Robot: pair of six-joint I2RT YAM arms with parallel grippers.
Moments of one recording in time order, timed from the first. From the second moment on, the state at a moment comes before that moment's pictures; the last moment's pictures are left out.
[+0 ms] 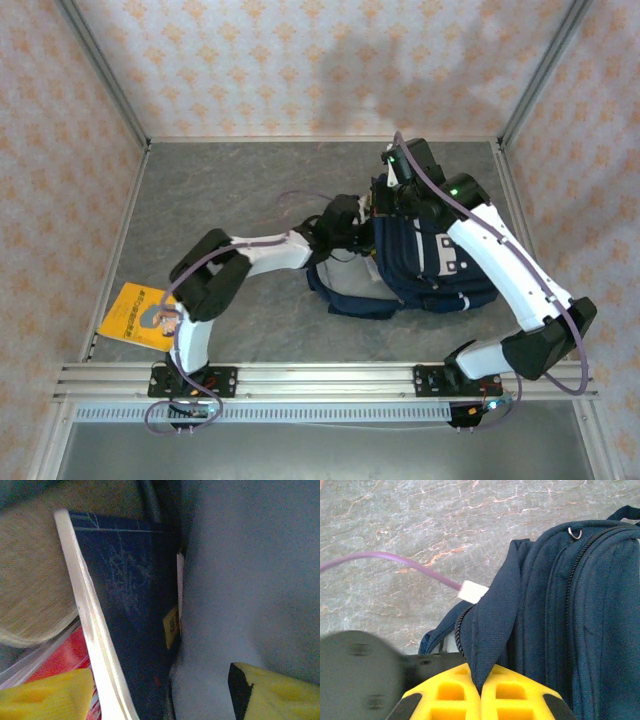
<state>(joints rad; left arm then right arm) -0.76 1.94 1.26 0.25 0.41 -1.18 0.55 1.39 1.55 -1.00 0.02 0.43</state>
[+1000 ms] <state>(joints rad) -0.25 1.07 0.82 -0.77 -0.15 -0.94 0.61 1.56 1.42 -0.83 0.02 0.38</state>
